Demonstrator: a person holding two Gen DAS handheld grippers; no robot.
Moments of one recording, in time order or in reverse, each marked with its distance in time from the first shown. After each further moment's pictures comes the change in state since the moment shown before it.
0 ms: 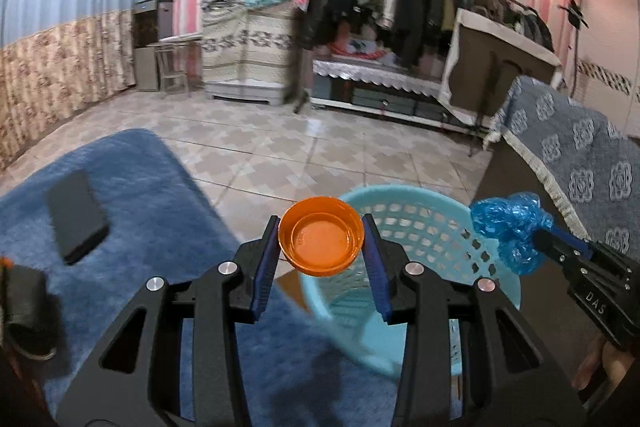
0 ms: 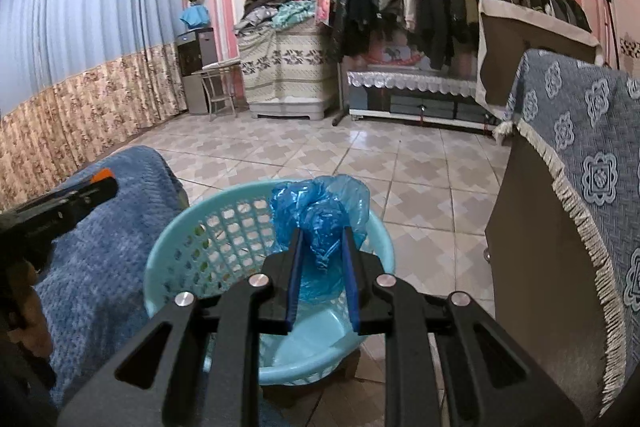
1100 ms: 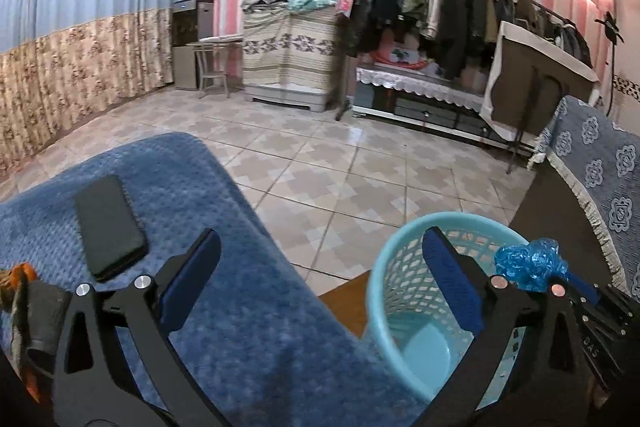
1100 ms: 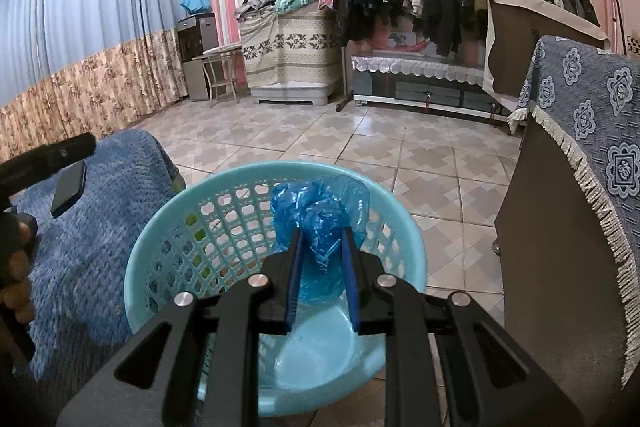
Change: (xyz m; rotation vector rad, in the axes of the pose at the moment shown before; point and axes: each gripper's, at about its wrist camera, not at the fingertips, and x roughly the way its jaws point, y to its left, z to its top) left arm 0.009 0.049 0.023 -0.075 -0.027 0.155; right arm 0.033 0.016 -0.005 -0.016 0.047 0.008
